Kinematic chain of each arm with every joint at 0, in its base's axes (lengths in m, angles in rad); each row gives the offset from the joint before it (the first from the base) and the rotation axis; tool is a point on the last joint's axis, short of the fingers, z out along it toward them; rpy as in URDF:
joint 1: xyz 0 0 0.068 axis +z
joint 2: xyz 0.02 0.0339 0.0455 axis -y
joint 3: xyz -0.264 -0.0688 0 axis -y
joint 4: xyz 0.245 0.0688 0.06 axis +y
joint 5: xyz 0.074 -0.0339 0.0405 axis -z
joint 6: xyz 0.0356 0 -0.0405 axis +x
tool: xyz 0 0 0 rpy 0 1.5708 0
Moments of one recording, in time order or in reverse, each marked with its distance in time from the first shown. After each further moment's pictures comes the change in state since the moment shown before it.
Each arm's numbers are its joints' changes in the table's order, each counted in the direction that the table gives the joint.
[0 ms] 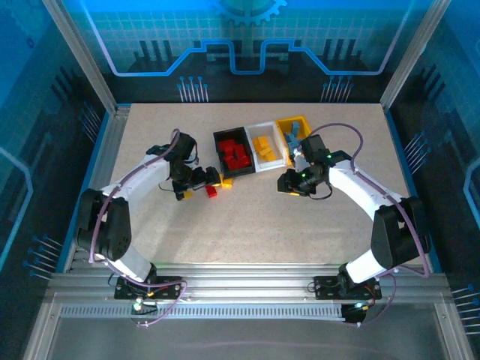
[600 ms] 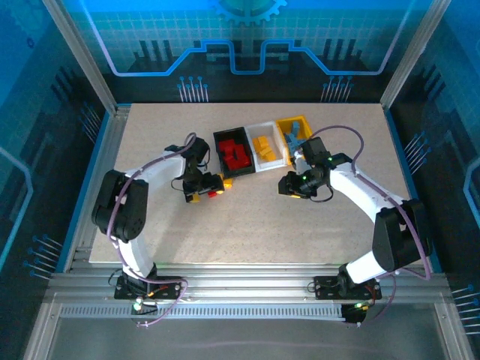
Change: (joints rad) left arm -0.053 -0.201 0.057 -0.016 -0.059 -0.004; right arm 0.000 0.024 -0.032 -0.001 0.004 0.000
